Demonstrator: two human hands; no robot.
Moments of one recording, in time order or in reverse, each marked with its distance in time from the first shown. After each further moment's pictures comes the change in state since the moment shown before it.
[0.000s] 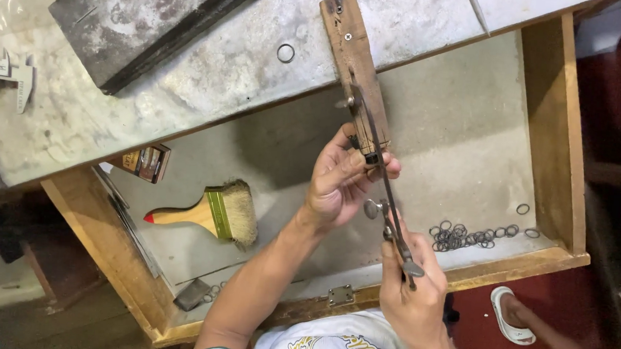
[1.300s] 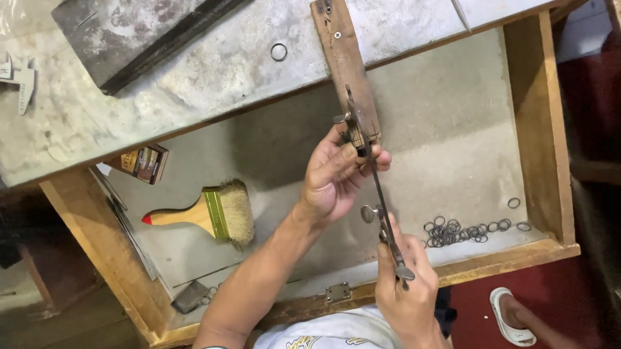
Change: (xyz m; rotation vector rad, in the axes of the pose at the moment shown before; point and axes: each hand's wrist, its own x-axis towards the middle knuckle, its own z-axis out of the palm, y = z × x) left_hand 0.000 -0.001 -0.003 0.026 0.023 -0.001; right_hand -0.021 0.014 0.006 -0.025 0.002 0.028
